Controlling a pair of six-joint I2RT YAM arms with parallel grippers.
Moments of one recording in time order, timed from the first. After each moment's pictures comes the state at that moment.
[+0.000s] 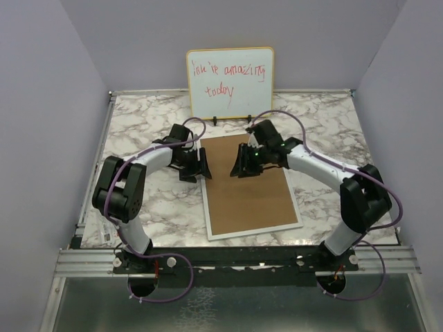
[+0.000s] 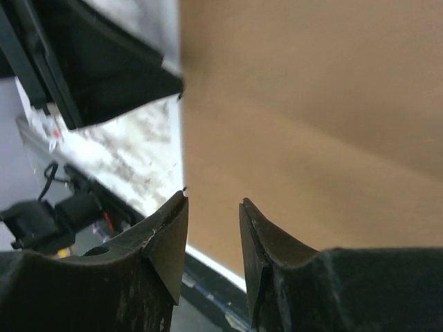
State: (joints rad) left arm -0.32 1.75 1.06 -0.47 0.42 -0.44; right arm 0.56 1.65 1.19 -0.47 -0.35 0.62
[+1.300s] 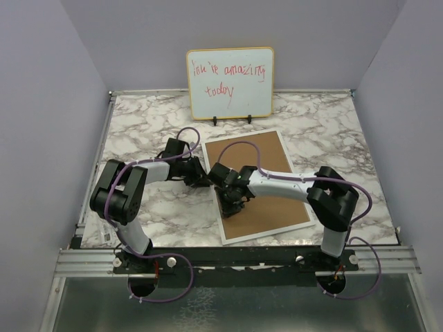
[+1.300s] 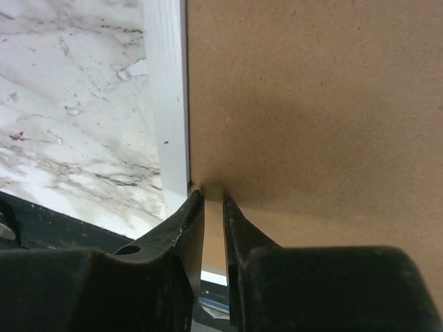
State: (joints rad) left arm -0.31 1.74 0.80 -0.08 0.60 -0.68; right arm 1.04 1.85 1.24 -0.66 -0.03 0.78
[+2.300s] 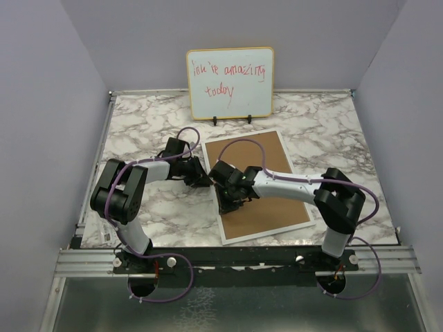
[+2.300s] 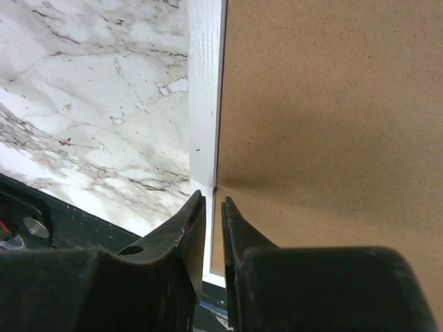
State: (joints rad) left arm -0.31 1.75 0.81 -0.10 0.60 -0.69; right arm 1.04 1.80 1.20 -0.56 -0.02 0.78
